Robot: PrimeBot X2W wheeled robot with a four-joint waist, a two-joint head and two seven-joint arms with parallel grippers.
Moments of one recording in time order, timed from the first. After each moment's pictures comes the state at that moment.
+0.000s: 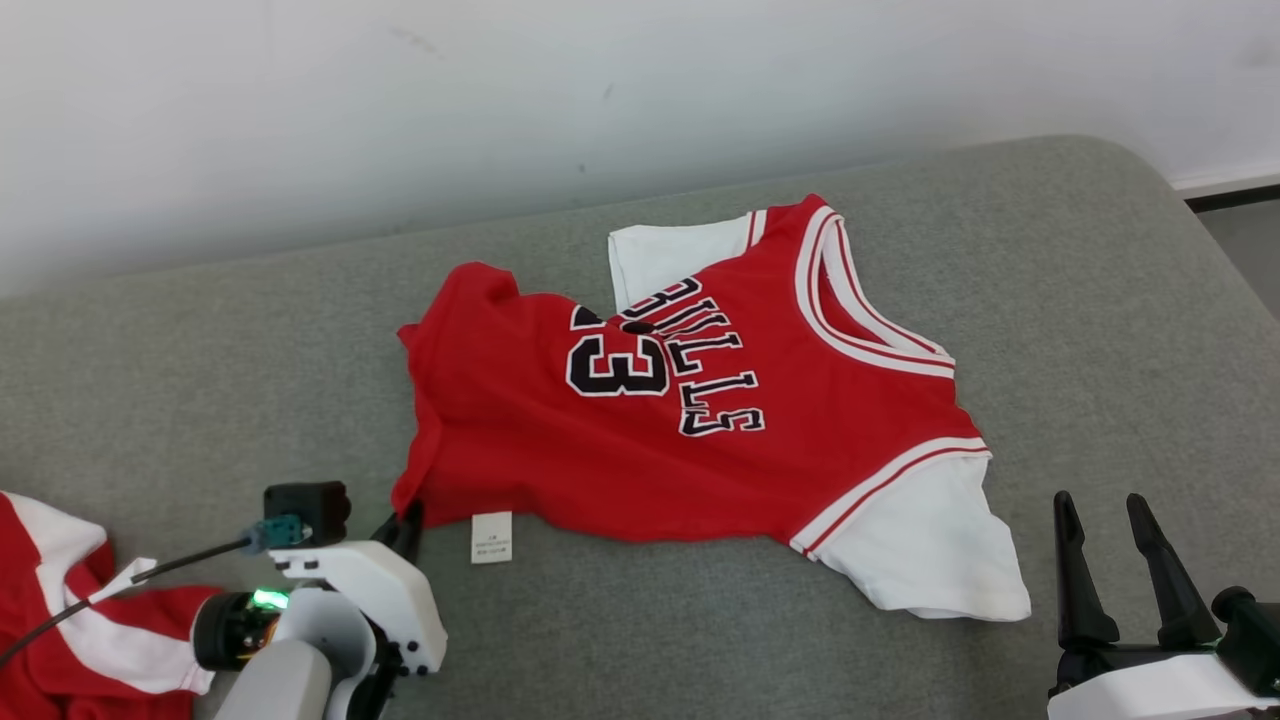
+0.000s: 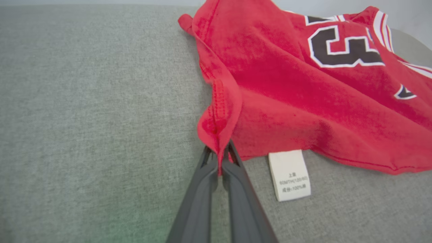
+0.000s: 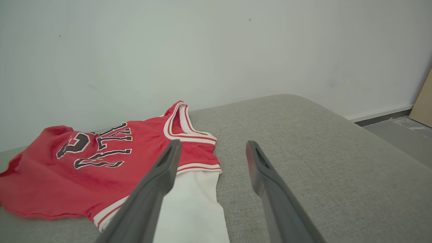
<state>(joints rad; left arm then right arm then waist) -0.39 0.16 -0.18 0.56 -0.32 -0.02 0.10 -0.11 -0.08 0.02 0.22 0.37 0.13 -0.22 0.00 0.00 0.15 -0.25</state>
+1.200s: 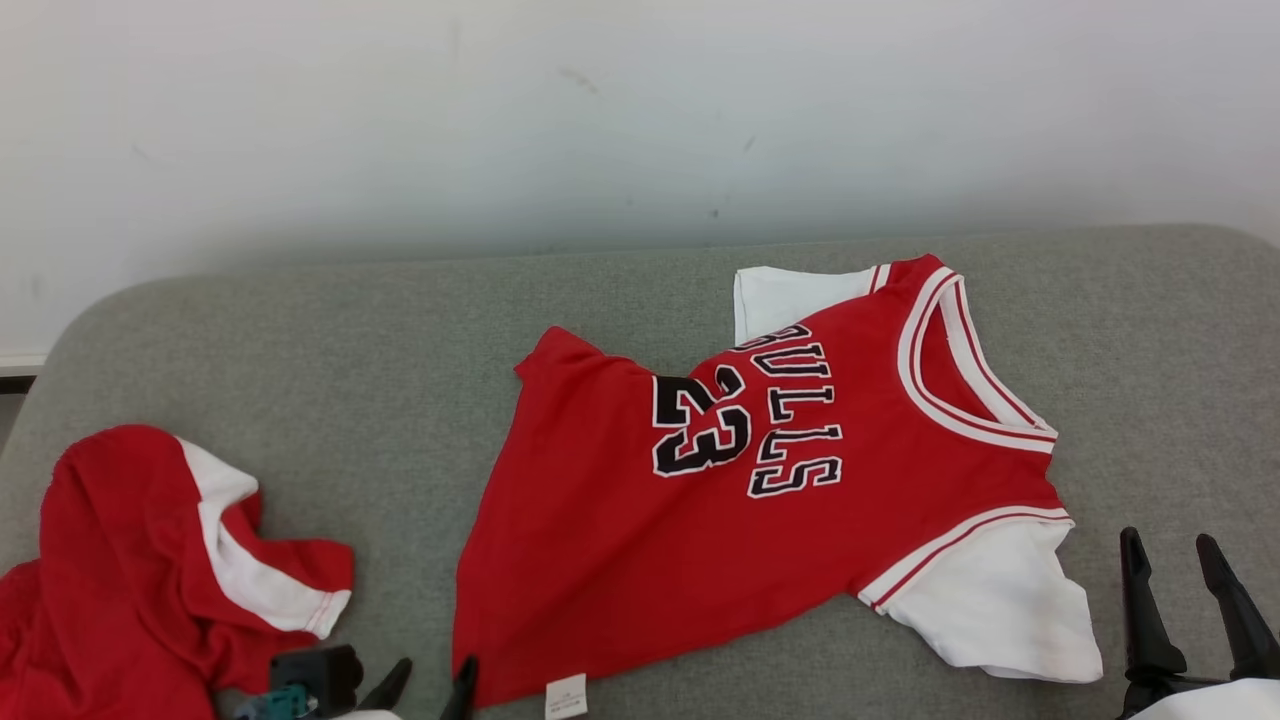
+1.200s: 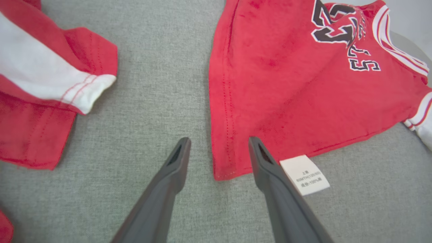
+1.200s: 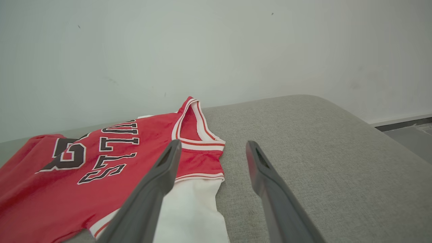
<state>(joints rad) 0.03 0.17 -0.21 0.10 -0.40 0.05 0.23 -0.04 -0.12 -0.08 0.19 0.37 0.13 -0.13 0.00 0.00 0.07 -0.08</state>
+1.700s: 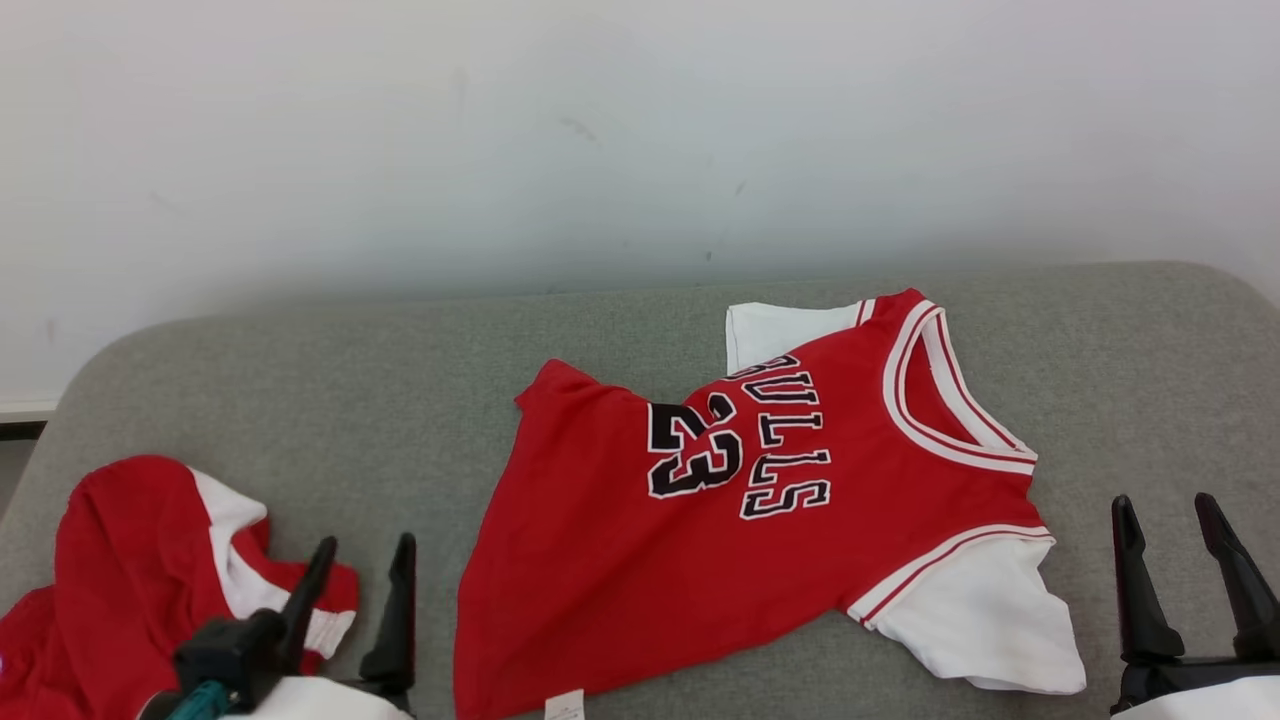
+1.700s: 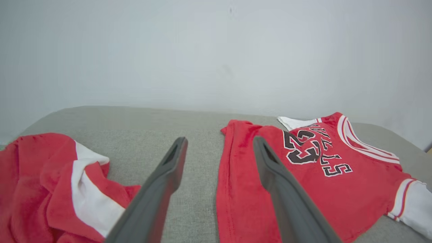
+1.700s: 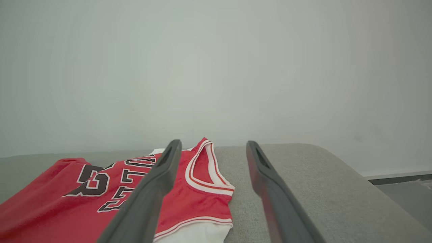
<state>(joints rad) 0.00 0.20 -0.16 0.02 -0.33 0.06 -0.08 -0.02 -0.14 -0.05 0.06 0.31 0.13 -0.15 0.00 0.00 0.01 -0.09</state>
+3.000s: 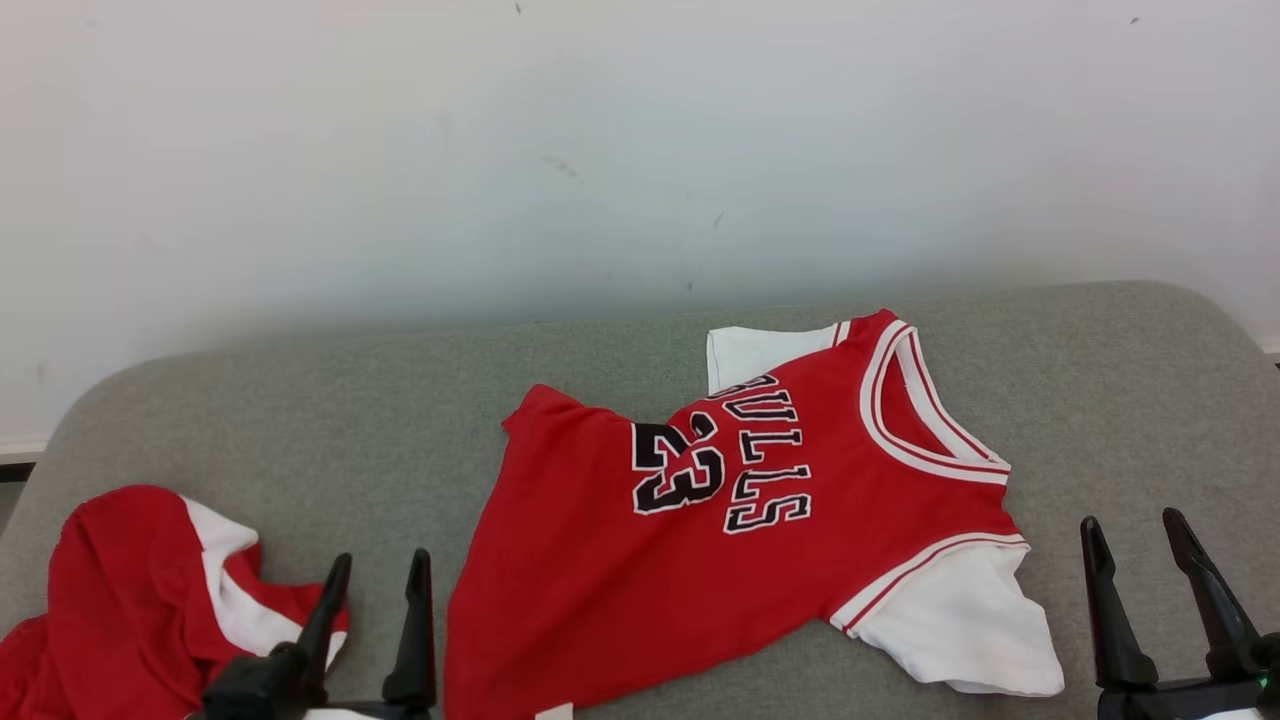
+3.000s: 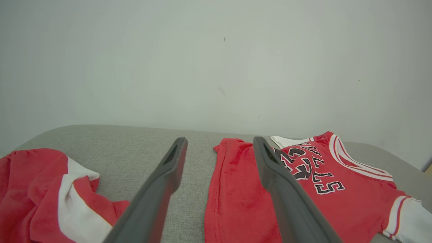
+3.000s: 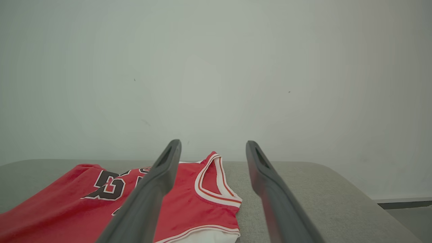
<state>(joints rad) -0.01 0.09 -0.10 0.14 -0.24 -0.01 -0.26 0.00 -0.16 0.03 0.07 0.29 0.13 -0.26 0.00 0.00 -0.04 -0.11</state>
